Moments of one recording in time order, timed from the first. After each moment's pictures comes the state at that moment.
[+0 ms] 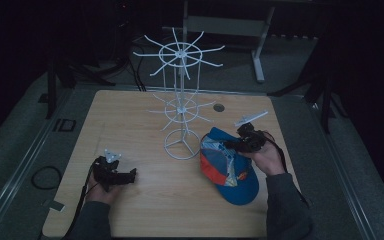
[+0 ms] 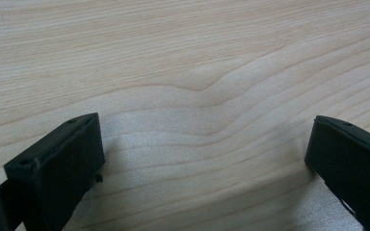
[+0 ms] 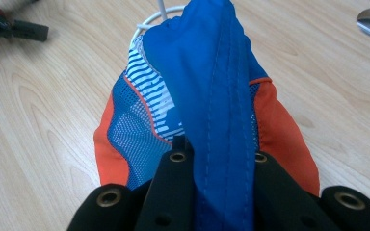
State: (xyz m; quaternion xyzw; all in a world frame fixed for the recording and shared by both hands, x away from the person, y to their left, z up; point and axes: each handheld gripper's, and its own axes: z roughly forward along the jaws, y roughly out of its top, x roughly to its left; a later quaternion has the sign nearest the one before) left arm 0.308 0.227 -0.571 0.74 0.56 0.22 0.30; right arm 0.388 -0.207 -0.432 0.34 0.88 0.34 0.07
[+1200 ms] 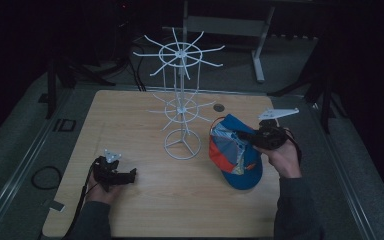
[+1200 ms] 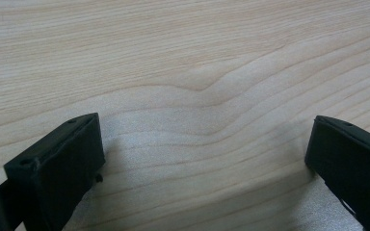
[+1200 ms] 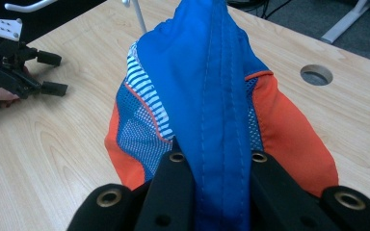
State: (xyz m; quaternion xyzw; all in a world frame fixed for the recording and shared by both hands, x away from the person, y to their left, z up) left arm 0.308 0.228 -0.571 0.74 0.56 0.22 0.29; right arm 0.368 -0.244 -0.391 0.35 0.83 0.42 0.12
